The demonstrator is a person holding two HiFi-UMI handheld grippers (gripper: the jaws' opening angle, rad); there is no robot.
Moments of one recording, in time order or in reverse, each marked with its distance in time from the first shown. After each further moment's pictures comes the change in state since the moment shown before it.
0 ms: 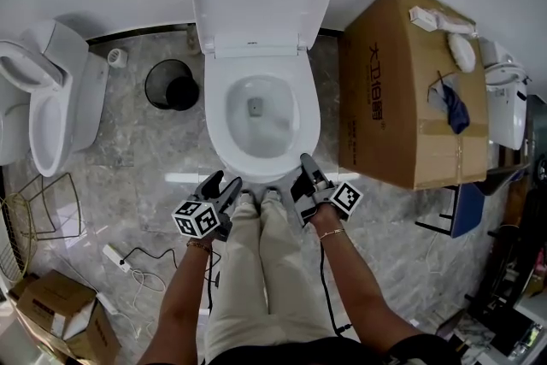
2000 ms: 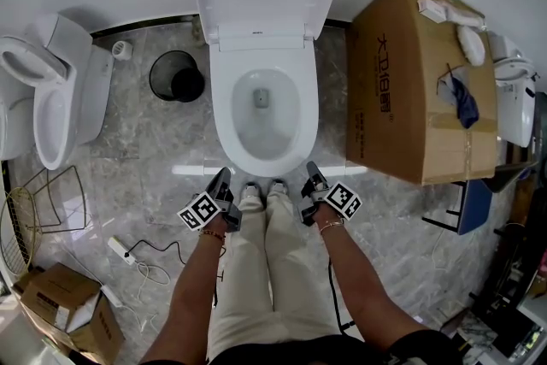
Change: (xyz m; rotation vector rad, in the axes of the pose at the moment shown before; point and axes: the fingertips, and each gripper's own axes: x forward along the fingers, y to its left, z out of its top) left arm 0.000 0.068 -0.041 -0.444 -0.169 0.151; right arm -0.037 -0.114 0.006 -0.263 0.026 -0.315
